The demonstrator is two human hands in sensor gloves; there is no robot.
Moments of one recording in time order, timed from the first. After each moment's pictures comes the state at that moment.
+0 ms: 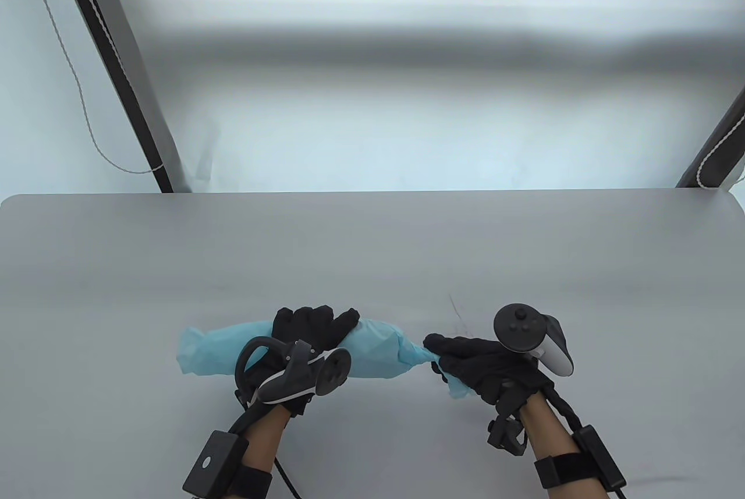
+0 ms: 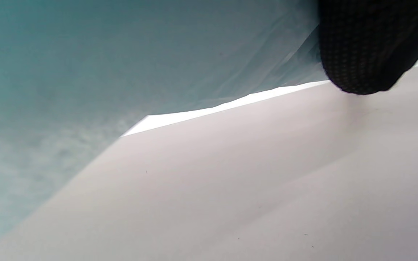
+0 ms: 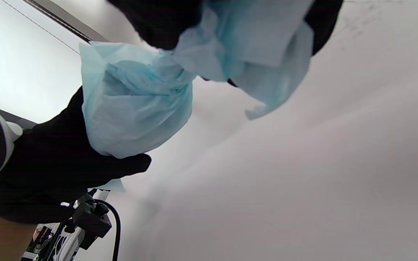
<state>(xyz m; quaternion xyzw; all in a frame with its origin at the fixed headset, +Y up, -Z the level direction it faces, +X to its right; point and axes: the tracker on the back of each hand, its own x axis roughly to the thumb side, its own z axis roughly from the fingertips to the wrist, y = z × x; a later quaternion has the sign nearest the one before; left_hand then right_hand) -0.124 -0.703 -0.336 0.04 -0.21 -0.09 0.97 0.183 -0.720 -0.356 0.19 0.21 0.86 0.42</state>
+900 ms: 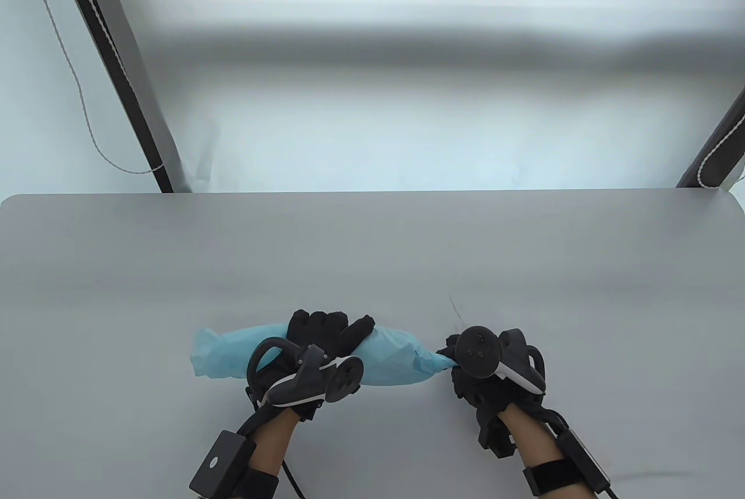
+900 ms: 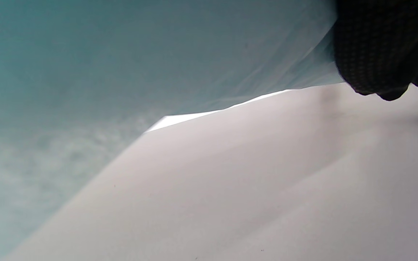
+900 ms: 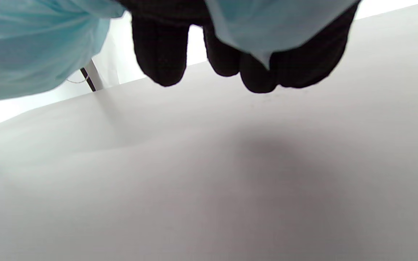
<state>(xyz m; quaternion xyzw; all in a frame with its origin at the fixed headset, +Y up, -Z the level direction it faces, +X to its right) -0.106 -0.703 -0.330 0.05 -0.25 -0.09 0.96 0.159 -0.728 -0.346 0.13 0.08 0.97 0.18</state>
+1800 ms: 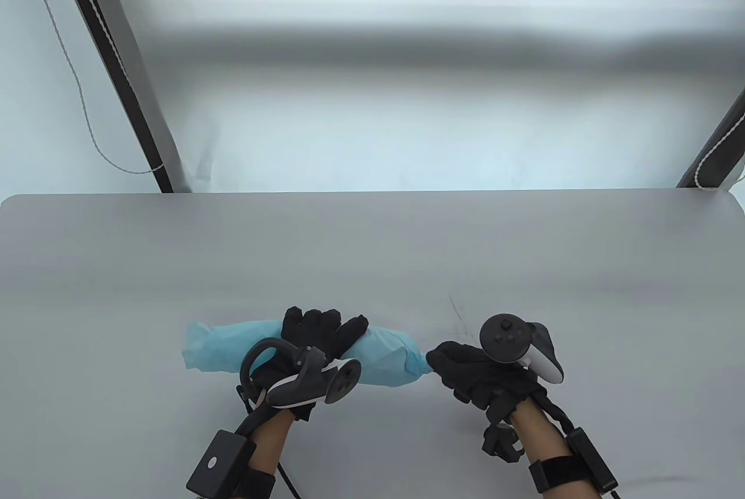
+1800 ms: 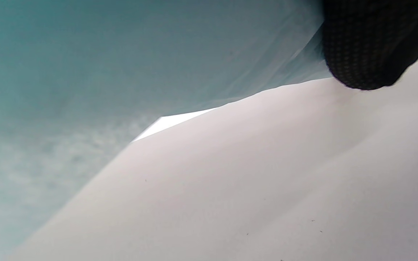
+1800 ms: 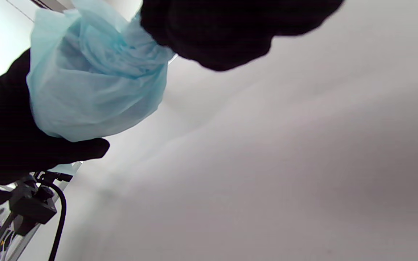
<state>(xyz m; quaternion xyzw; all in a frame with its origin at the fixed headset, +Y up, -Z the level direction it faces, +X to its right) -0.113 -0.707 -0.332 0.05 -0.24 -0.15 0.96 0.174 -0.741 -0.355 0.15 0.23 0.88 0.38</state>
